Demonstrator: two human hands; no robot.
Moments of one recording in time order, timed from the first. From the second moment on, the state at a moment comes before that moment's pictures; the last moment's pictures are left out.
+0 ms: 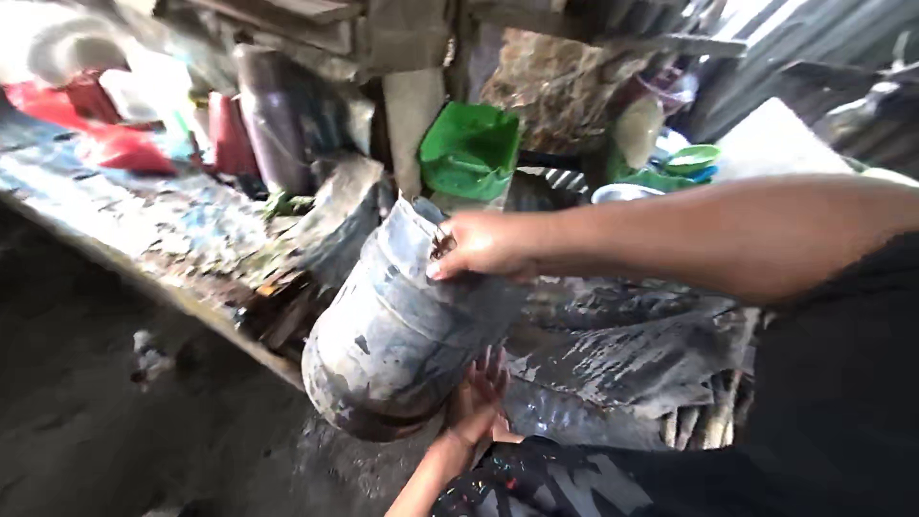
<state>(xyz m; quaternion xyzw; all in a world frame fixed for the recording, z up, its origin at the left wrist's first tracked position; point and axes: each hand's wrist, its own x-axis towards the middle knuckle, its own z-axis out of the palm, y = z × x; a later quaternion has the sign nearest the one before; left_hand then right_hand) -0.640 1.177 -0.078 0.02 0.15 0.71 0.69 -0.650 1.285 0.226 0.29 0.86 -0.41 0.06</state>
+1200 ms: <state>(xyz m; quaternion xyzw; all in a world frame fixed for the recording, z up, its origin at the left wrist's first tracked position) -0.497 1.492 -0.038 0.01 0.15 0.66 0.74 -0.335 1.626 0.217 0.34 0.66 -0.61 -0.27</state>
